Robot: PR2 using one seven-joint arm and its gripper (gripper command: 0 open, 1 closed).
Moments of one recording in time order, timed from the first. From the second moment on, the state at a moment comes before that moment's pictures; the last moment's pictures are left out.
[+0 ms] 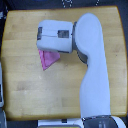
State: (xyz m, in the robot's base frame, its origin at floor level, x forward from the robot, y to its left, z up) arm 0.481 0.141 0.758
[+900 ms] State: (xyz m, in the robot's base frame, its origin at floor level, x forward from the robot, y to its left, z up) arm 0.496 0.135 0.770
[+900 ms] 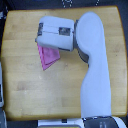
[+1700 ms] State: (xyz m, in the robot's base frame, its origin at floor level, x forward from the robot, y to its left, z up) arm 0.524 0.123 0.848
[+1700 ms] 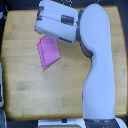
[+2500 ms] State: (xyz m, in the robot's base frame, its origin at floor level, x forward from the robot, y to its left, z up) arm 0.531 0.038 0.911
